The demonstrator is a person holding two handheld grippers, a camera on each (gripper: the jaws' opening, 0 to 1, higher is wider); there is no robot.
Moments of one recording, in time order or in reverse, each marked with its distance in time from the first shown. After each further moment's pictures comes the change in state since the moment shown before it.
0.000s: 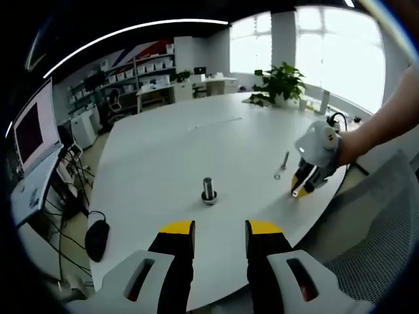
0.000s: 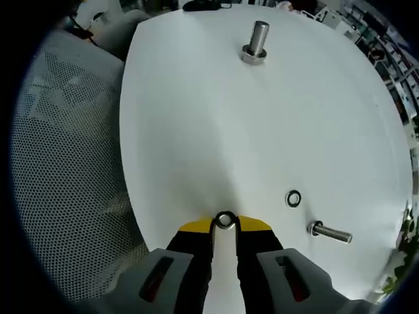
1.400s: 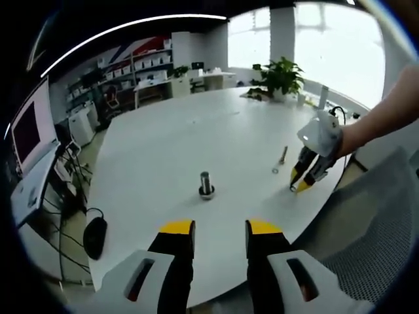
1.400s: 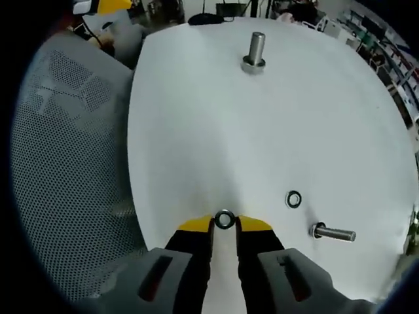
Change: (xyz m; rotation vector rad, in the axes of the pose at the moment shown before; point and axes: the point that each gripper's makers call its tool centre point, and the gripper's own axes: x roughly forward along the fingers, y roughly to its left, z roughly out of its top) left arm 0.004 -0.002 -0.007 0.008 0.038 -0.011; right arm 0.001 -0.002 0.002 -0.011 -0.071 0.058
